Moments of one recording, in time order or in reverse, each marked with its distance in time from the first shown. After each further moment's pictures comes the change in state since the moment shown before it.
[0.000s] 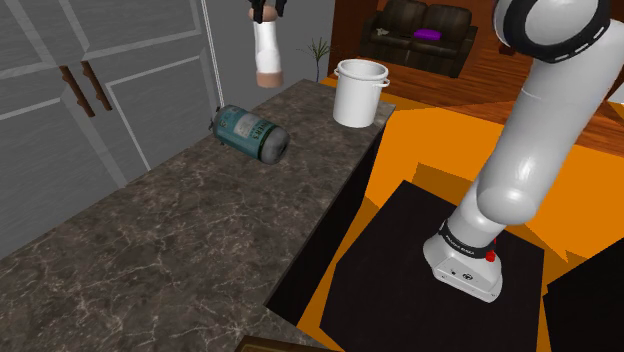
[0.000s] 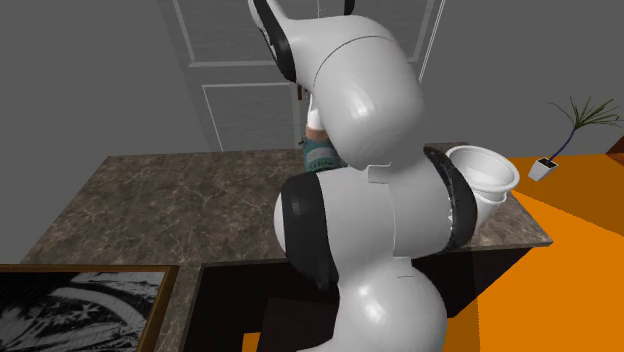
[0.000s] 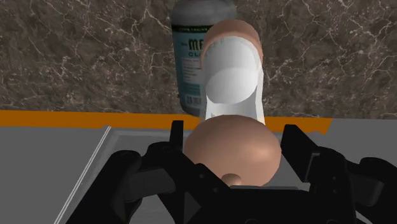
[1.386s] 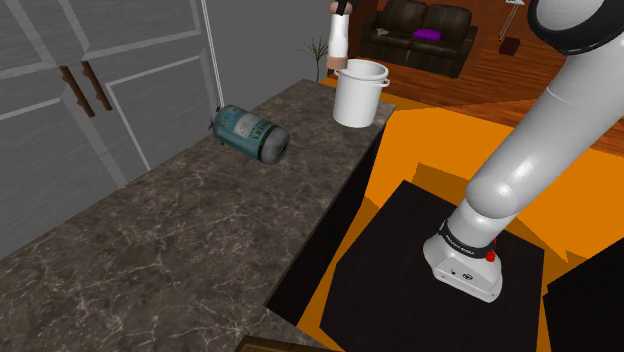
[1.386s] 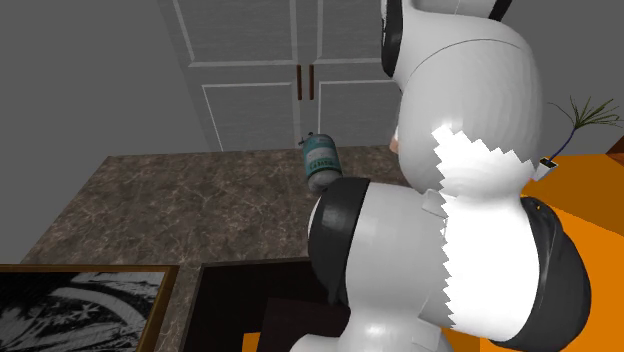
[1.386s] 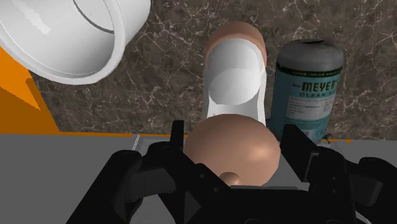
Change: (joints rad) arm -0.274 -0.175 -0.255 -0.219 0.181 0.066 -0.512
